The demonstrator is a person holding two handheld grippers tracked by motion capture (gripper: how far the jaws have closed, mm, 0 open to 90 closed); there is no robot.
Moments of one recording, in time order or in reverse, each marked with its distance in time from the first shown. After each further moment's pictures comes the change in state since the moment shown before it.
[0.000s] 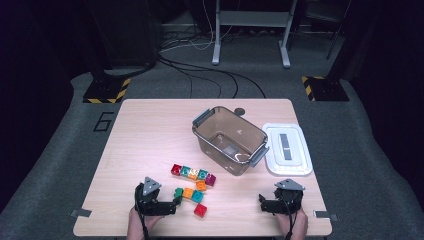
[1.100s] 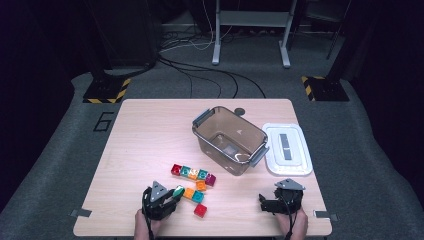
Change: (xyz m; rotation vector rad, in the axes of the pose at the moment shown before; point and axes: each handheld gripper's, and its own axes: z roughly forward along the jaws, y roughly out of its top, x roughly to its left) left arm -0.011 -0.013 0.014 -0.033 -0.031 0.063; right arm 0.000 0.000 0.001 -0.001 0.001 0.002
